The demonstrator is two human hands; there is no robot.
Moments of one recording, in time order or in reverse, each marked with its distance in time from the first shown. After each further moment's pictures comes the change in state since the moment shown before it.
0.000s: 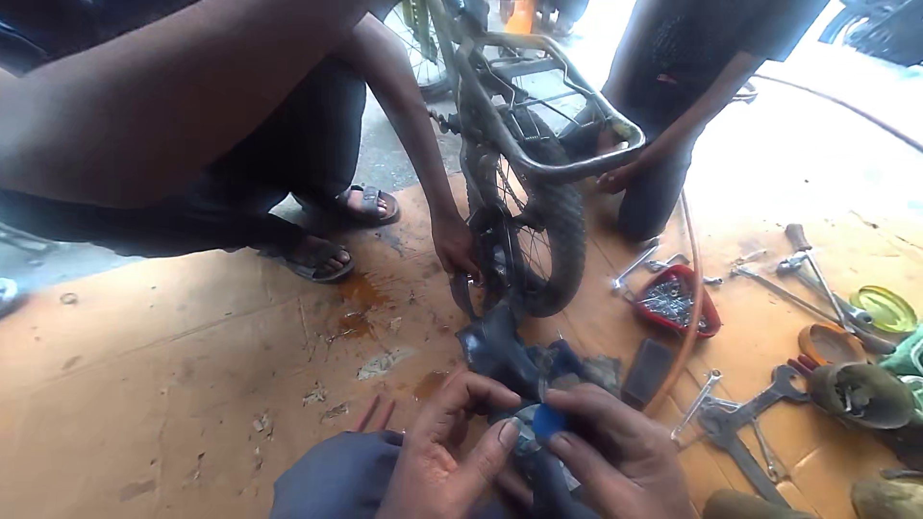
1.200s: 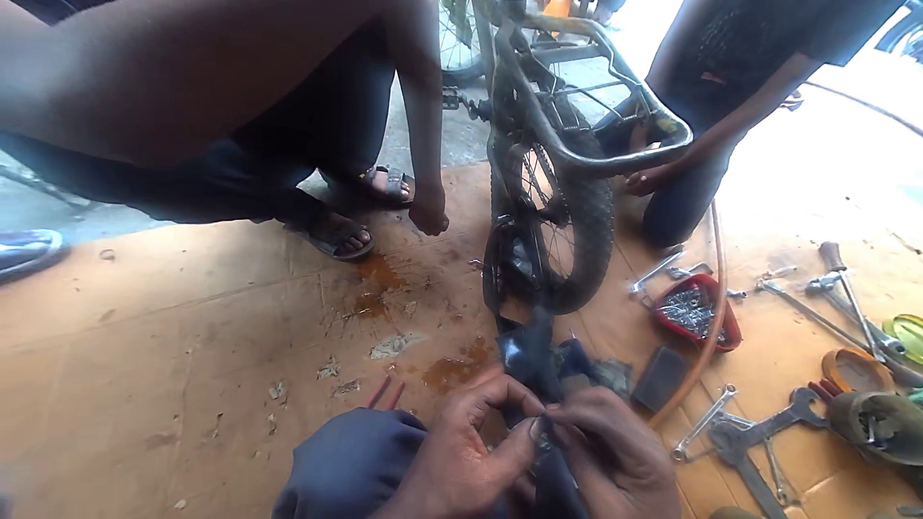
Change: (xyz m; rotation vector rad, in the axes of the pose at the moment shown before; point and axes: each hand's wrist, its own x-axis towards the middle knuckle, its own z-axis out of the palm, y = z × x) left_hand -0.002 -0.010 -0.003 0.155 -0.042 -0.095; right_hand -0.003 0.020 0.012 -0.266 0.059 -0.090
